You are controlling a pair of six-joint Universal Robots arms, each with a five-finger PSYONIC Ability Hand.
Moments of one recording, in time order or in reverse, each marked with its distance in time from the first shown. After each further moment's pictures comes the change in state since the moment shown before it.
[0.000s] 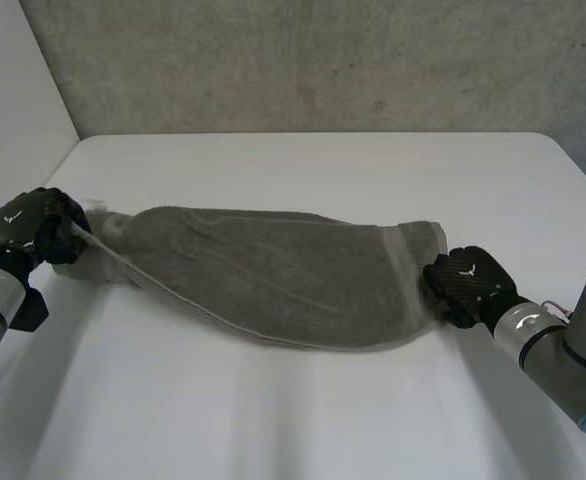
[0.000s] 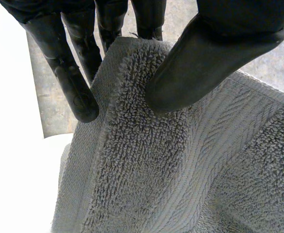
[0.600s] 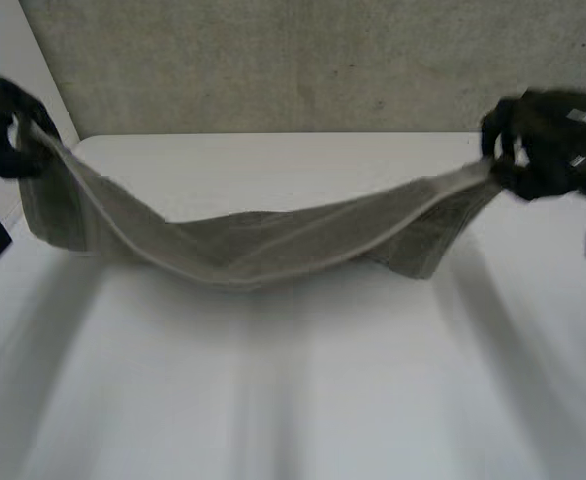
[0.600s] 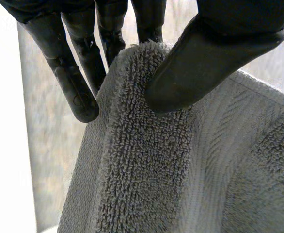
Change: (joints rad) left arm -0.028 0.301 0.115 -0.124 0.014 -0.095; right arm -0.084 -0.608 -0.158 0.397 -0.100 0.511; left_hand 0.000 0.000 0.000 0.000 0.000; right_hand 0.339 0.324 0.362 0.355 0.349
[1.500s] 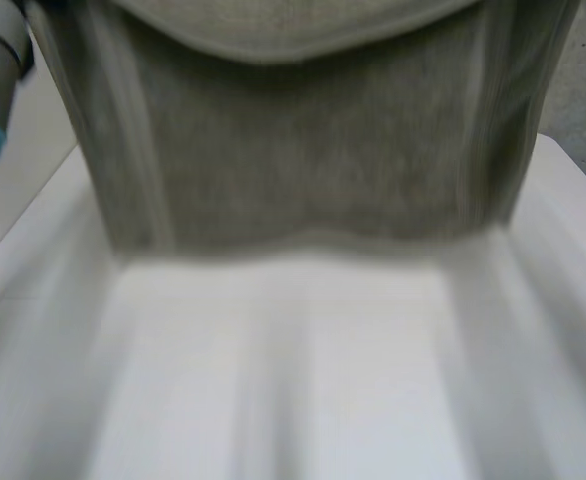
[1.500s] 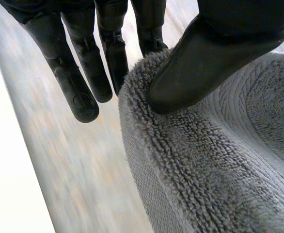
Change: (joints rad) left arm -0.248 -0.672 1.257 -0.363 -0.301 0.357; right arm 0.240 0.660 -1.260 0.202 0.555 -0.469; left_hand 0.003 0.000 0.000 0.000 0.000; right_hand 0.004 0.000 0.003 0.004 -0.001
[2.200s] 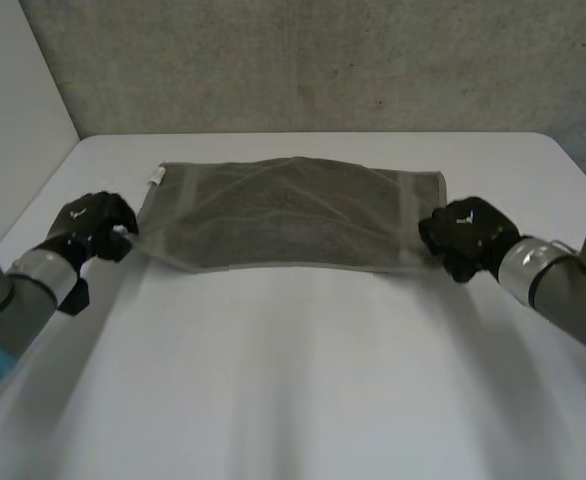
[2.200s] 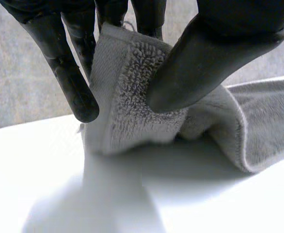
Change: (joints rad) left arm 0.182 0.084 -1.102 0.420 0.347 -0.146; right arm -0.101 -0.120 1.105 -0.187 -0.443 -0.057; left_hand 0.000 0.000 0.000 0.000 0.000; right_hand 0.000 0.005 0.002 0.000 0.000
